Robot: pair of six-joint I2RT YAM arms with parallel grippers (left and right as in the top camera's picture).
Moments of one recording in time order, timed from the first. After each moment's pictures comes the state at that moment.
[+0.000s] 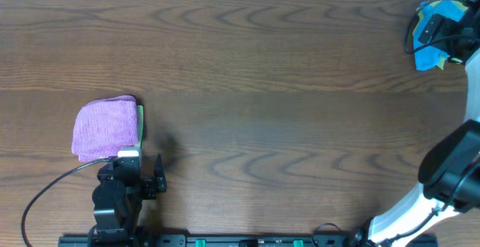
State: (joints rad) left arm 0.03 0.01 0.16 -0.68 0.02 0.01; right arm -0.44 1.98 1.74 -0.64 -0.06 0.07
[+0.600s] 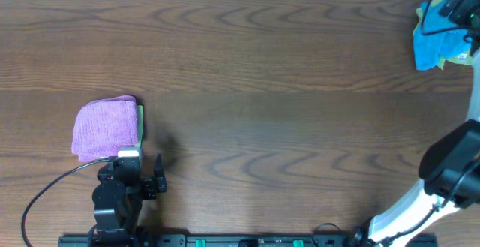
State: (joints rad) left arm 0.03 0.01 0.16 -0.68 0.02 0.01; right arm -0.44 2.03 1.92 -0.51 0.03 0.14
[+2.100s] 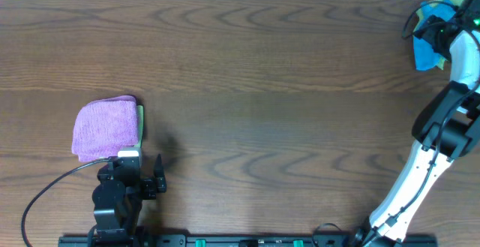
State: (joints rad) left arm 0.03 0.01 0.16 -0.68 0.02 0.01; right arm -0.46 2.56 2.28 -0.72 0.00 0.27
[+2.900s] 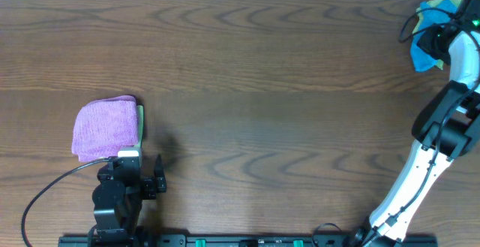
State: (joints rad) left arm 0.03 0.01 0.16 -0.68 0.02 0.01; right arm -0.46 2.57 2.28 -0.81 -0.01 0.26
